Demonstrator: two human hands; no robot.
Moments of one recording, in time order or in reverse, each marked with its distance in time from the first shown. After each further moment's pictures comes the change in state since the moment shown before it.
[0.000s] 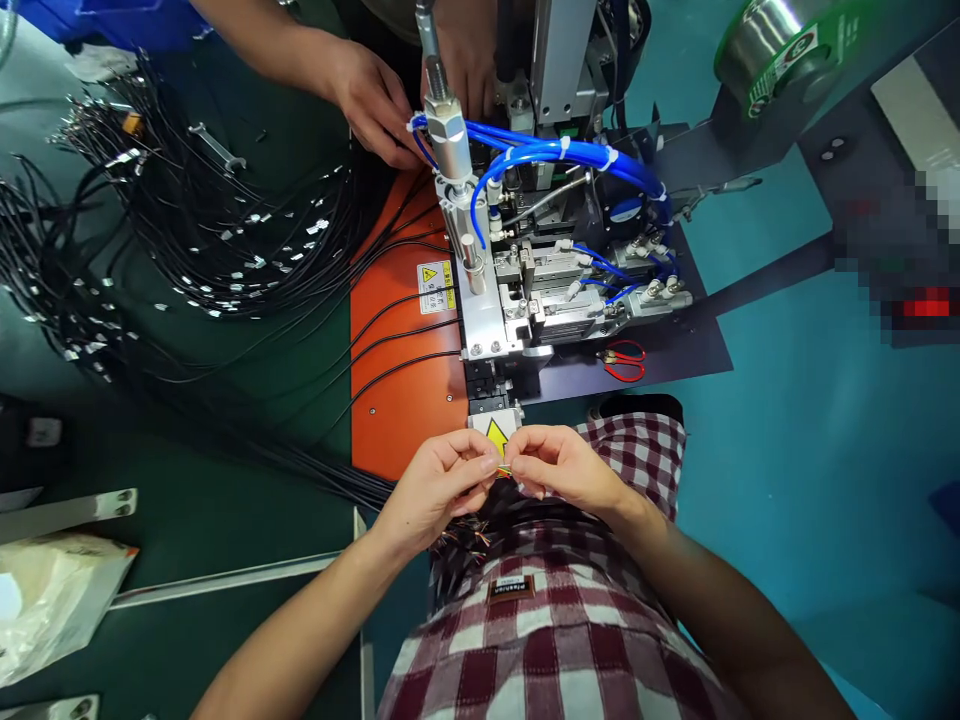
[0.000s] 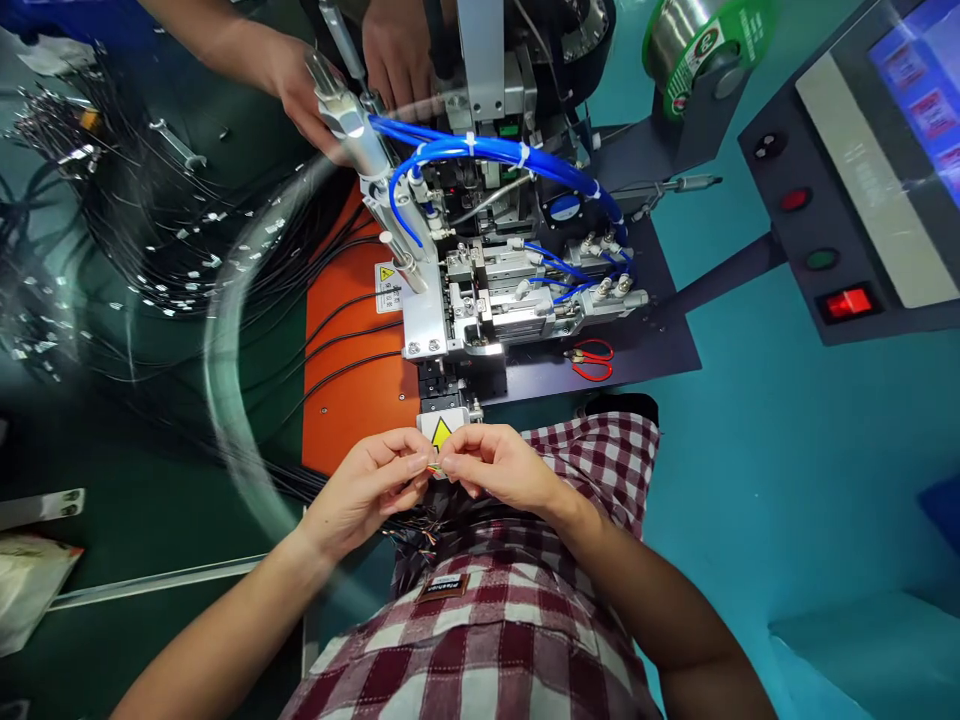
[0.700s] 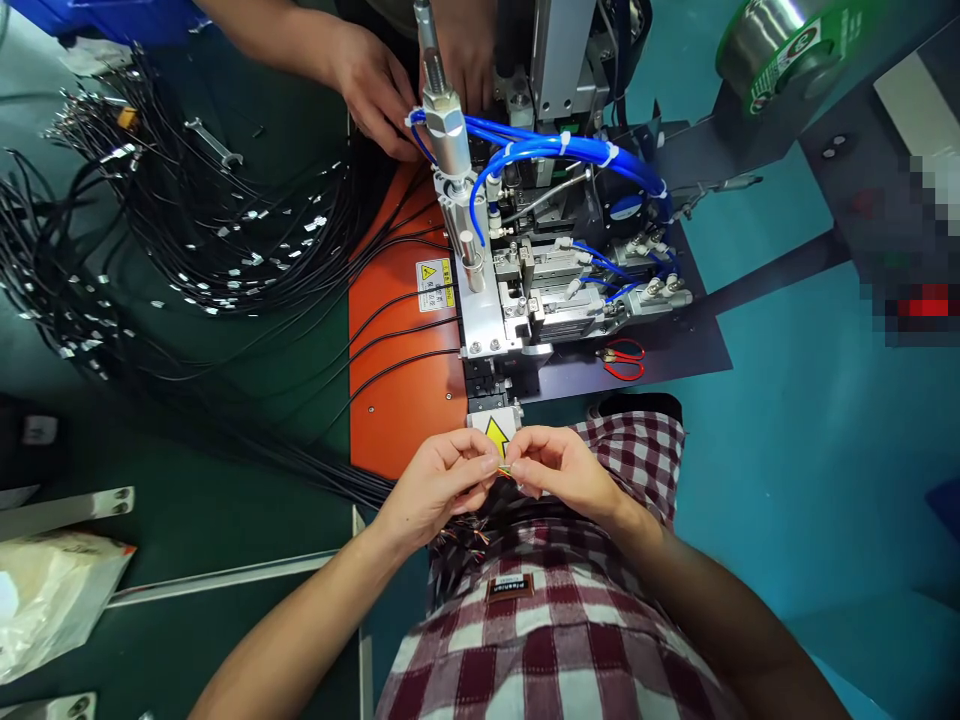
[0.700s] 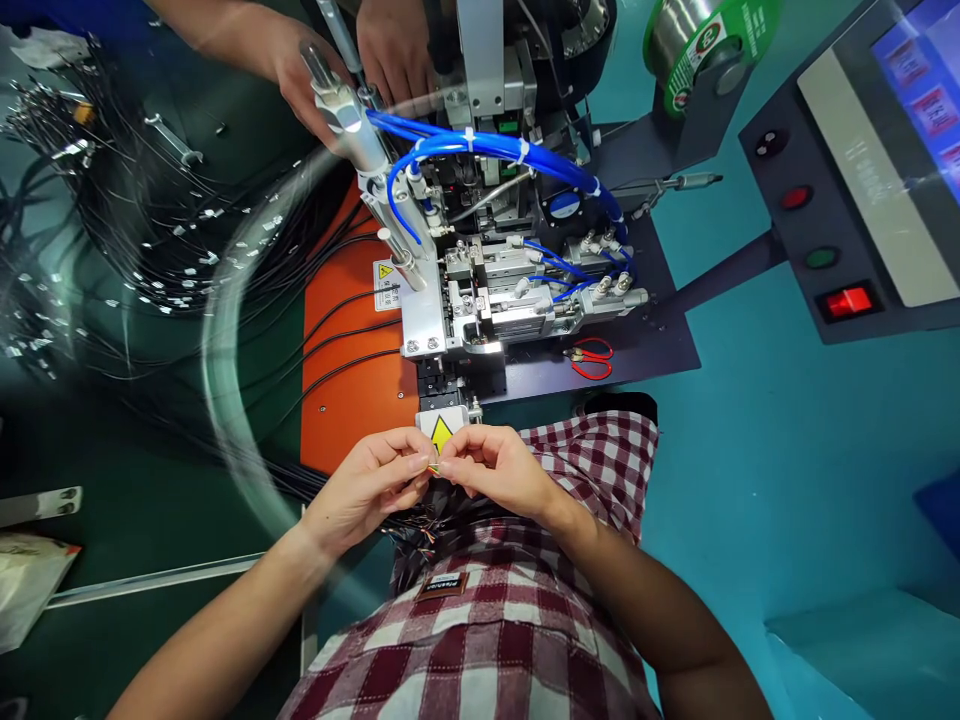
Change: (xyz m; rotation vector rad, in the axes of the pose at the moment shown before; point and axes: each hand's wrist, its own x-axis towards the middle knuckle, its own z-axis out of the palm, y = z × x) left_hand 0.001 -0.002 -0.001 -0.027 -0.025 -0.017; right_hand -0.004 0.005 0.003 -0.063 0.061 -0.045
